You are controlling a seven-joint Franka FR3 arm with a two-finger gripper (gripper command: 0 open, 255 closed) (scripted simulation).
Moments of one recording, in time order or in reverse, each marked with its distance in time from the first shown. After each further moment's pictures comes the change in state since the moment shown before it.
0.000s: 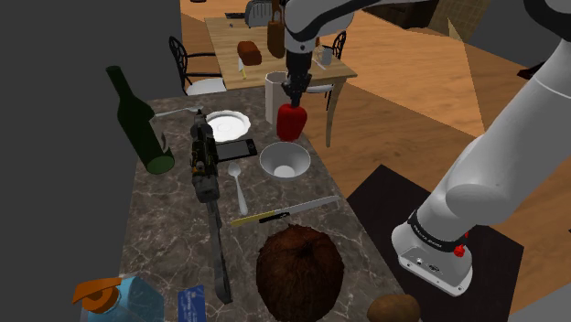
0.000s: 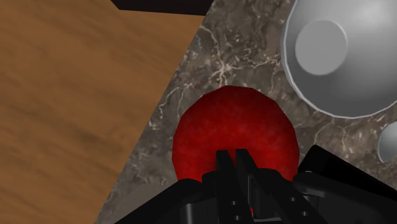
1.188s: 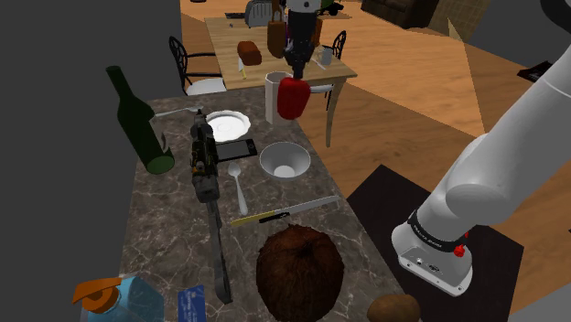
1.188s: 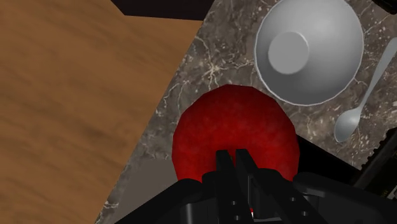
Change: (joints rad) arm -0.001 -0.046 -0.001 0.194 -0.005 -0.240 0.010
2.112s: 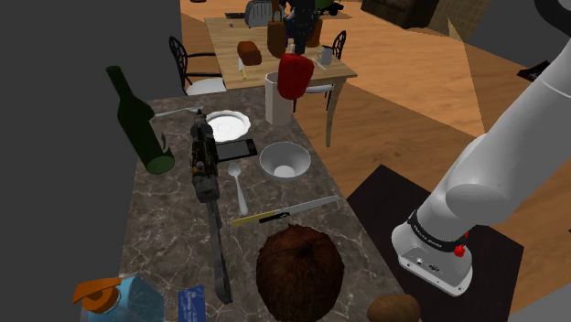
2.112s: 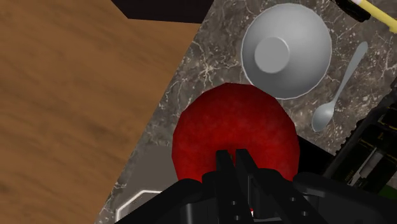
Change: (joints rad) arm 0.000 0.016 0.000 0.206 -0.001 -0.189 0.008
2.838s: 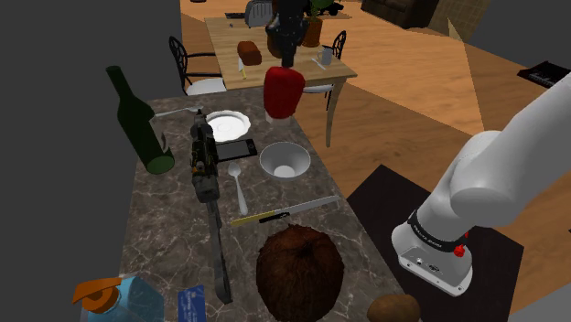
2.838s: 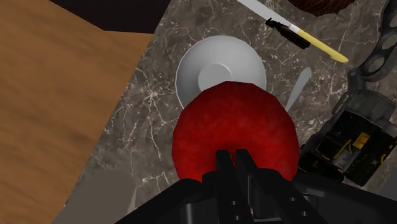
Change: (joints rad) arm 0.091 -0.135 0.115 -0.128 0.027 0.003 0.201
